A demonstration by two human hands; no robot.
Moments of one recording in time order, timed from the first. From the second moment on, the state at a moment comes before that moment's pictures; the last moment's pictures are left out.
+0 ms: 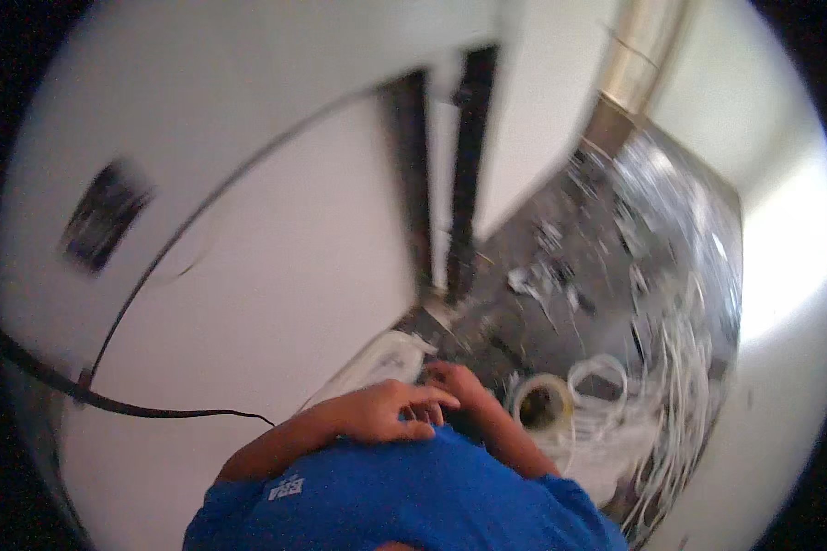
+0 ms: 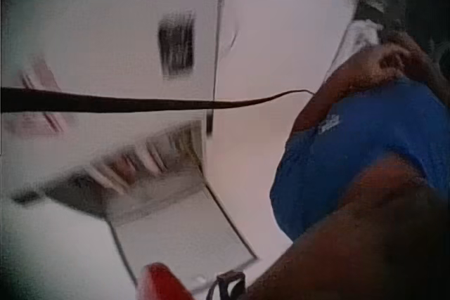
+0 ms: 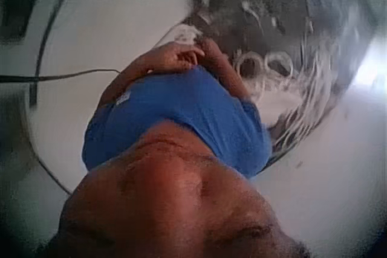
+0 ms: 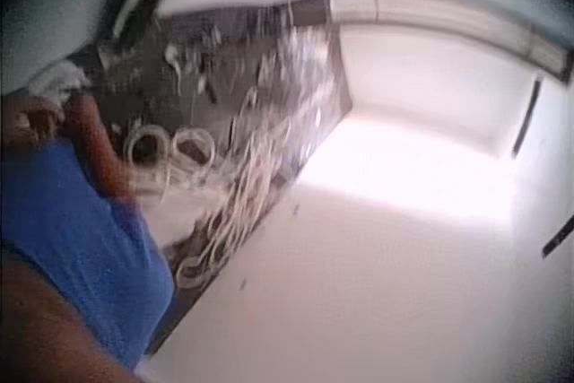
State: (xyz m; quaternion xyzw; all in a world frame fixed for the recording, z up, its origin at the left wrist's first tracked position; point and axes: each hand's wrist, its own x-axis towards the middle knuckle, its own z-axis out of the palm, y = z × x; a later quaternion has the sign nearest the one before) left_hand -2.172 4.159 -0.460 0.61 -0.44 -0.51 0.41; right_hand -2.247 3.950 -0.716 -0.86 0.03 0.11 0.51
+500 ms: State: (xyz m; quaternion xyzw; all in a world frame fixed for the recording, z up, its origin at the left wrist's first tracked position) left_hand -2.191 3.674 -0.402 0.00 -0.29 -0.77 0.57; right_hand -2.469 3.615 -0.717 -0.68 0.53 -0.17 0.48
